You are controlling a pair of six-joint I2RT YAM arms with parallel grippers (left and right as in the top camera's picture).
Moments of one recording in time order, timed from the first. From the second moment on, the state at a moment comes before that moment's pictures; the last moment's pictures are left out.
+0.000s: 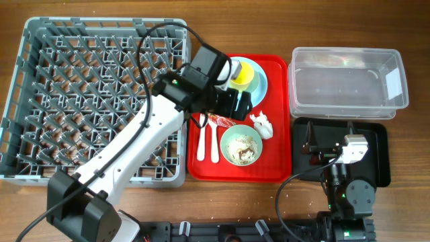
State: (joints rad) left arm -0.59 1.64 1.41 -0.82 0.31 -0.32; right arm 0.01 0.01 0.01 0.01 0.01 0.04
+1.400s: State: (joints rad) left arm -0.37 1.24 1.42 -1.00 0.04 -0.57; right arm 0.01 0.01 0.01 0.04 -0.07 0.22
